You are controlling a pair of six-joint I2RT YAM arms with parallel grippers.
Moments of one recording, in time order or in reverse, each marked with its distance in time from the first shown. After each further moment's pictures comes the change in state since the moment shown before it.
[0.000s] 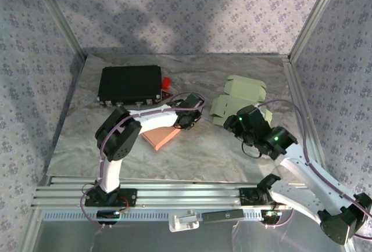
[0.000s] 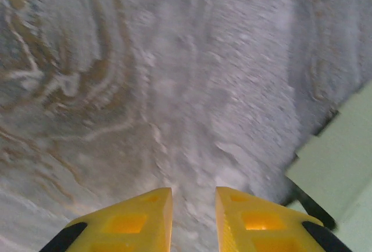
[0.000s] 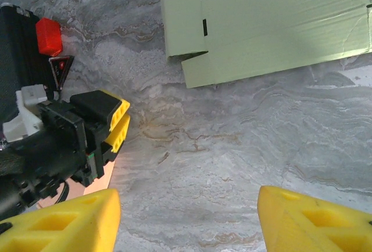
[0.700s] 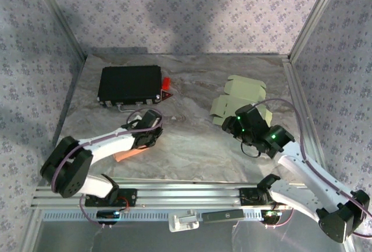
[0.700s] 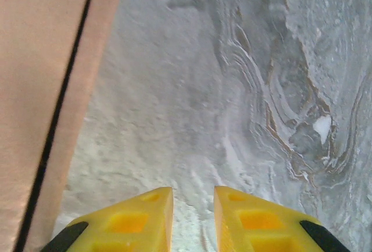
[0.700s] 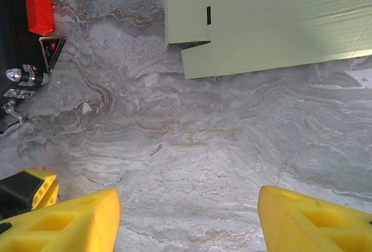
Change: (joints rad) left arm 0.181 -0.599 -0.674 0.087 -0.063 0.066; right arm -0.013 0.032 -0.008 0.016 -0.037 -0.074
